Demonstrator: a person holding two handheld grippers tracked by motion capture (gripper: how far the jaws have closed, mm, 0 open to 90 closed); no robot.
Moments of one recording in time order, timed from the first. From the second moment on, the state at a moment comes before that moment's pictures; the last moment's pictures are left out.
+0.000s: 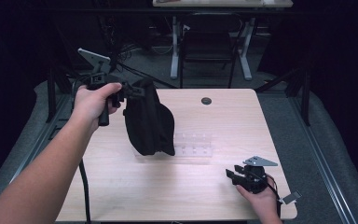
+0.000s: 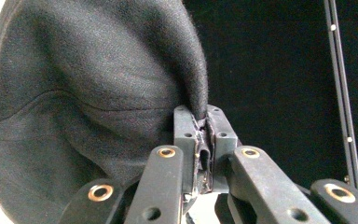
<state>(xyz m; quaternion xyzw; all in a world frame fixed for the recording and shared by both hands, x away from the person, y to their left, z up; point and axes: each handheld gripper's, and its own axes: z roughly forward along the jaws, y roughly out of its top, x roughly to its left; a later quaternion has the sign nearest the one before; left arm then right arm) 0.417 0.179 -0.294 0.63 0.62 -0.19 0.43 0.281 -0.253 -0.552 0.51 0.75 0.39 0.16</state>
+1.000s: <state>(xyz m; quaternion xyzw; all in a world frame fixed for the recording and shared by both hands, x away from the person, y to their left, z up) 0.438 0.159 -0.302 0.63 0.61 -0.19 0.44 0.279 -0.237 -0.544 0.49 0.76 0.39 0.17</state>
